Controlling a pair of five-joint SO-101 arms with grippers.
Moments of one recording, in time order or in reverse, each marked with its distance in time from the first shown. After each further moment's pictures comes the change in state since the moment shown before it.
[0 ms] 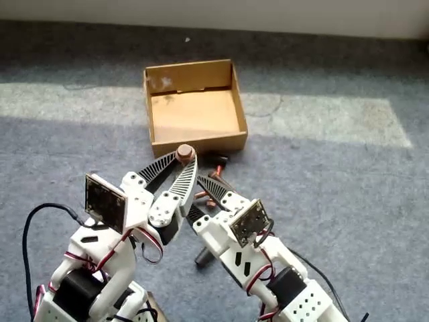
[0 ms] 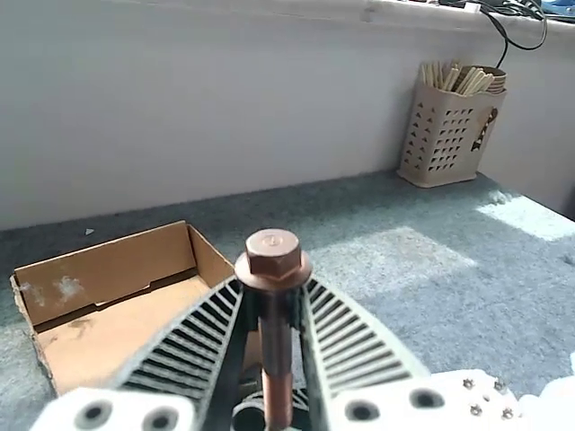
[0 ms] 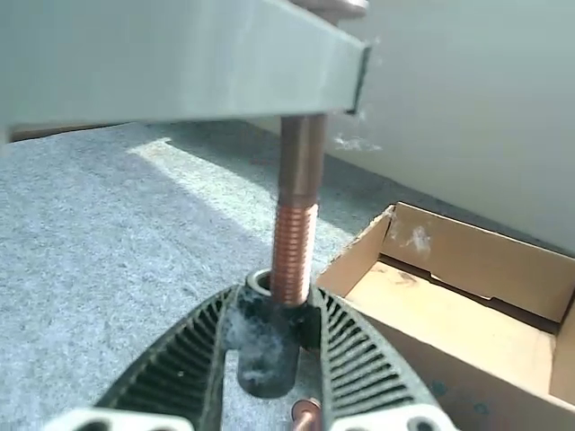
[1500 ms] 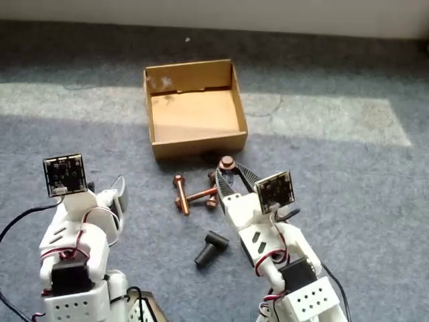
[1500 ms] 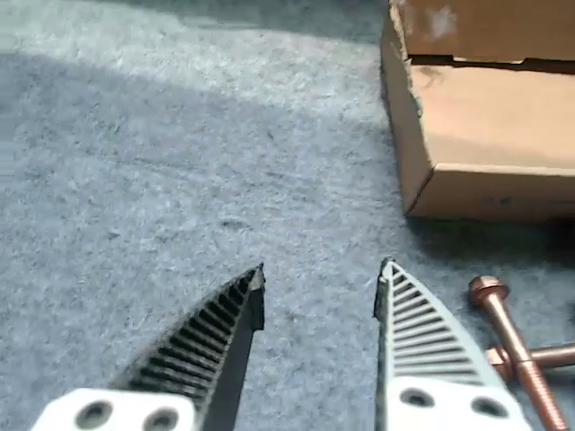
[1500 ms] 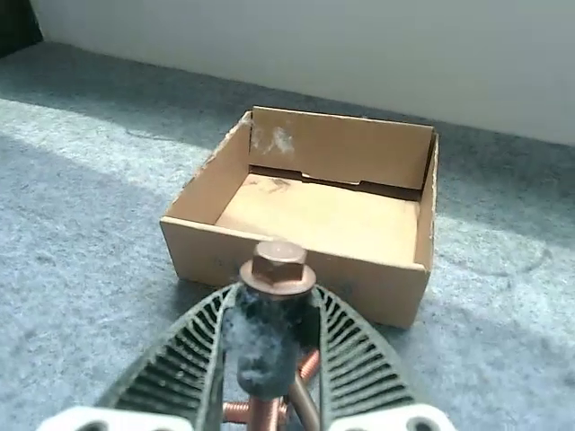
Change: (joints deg) left arm -43.7 0.5 12.0 20.0 -4.5; right arm 16.3 8.6 -6.4 9.0 -4.7
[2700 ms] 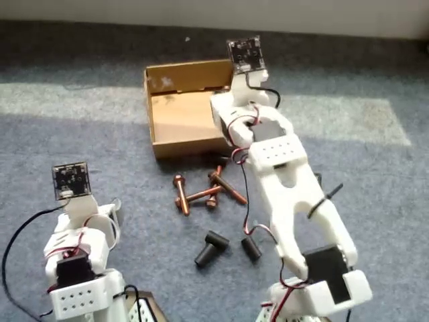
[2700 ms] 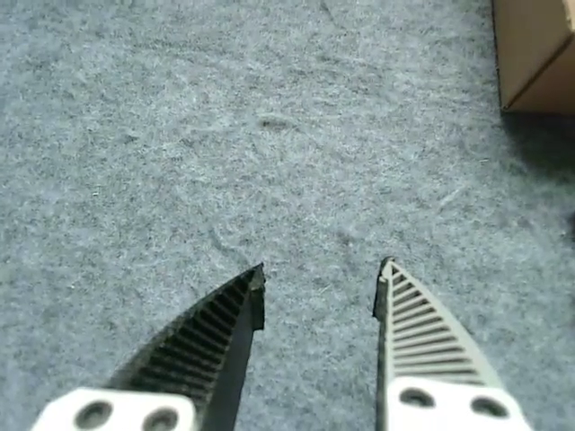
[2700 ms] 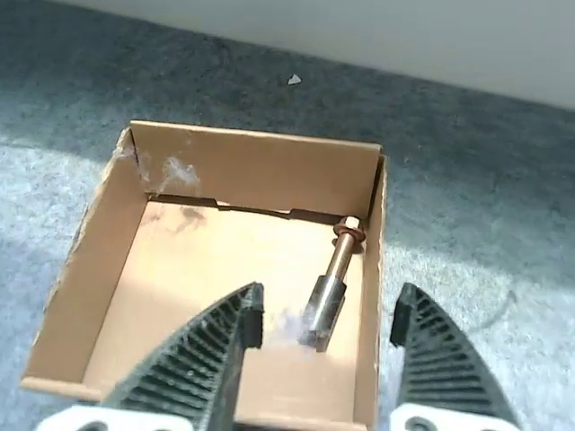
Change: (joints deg) left arm -5.8 0.0 10.6 0.0 -5.5; right arm 7.0 79.6 -72.9 14.4 -0.3
